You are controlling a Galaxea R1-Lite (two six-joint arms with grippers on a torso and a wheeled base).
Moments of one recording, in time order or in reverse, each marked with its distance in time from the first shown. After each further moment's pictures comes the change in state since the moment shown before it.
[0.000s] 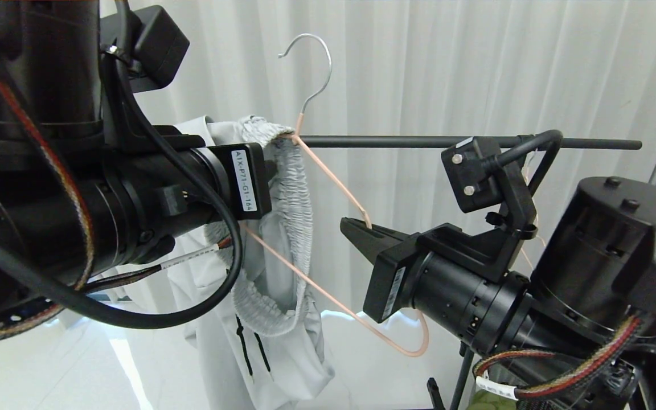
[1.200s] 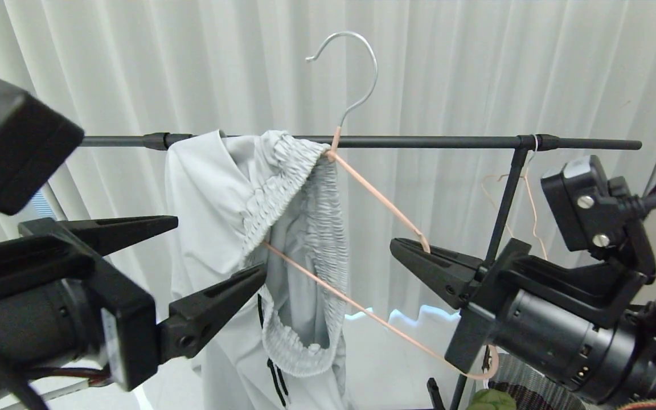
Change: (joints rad) left arm -0.130 -0.304 0.308 -0.002 -0.126 0.302; right arm -0.015 -0.185 0.226 -0.046 0.079 -0.111
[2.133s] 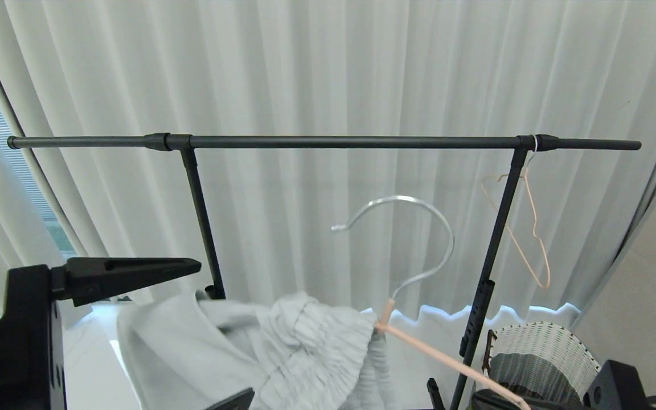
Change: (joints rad) left arm 0.025 -0.111 0.112 0.000 -0.402 0.248; right arm 0.127 -0.271 0.380 0.005 0.115 -0.058
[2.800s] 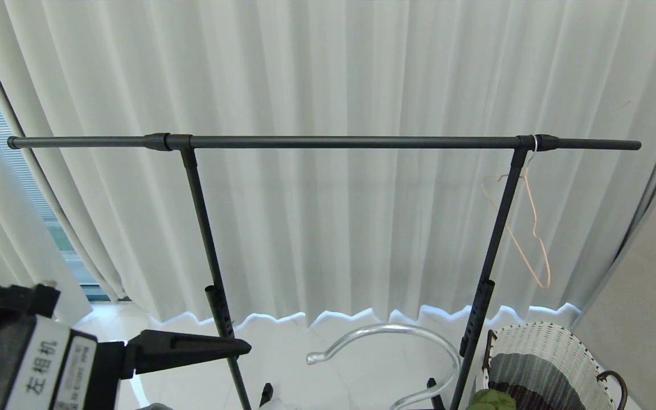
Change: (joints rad) left arm -0.005 0.037 0.104 0.000 -0.224 0.034; right arm 0.077 -0.024 0.072 0.000 0.046 -0.007
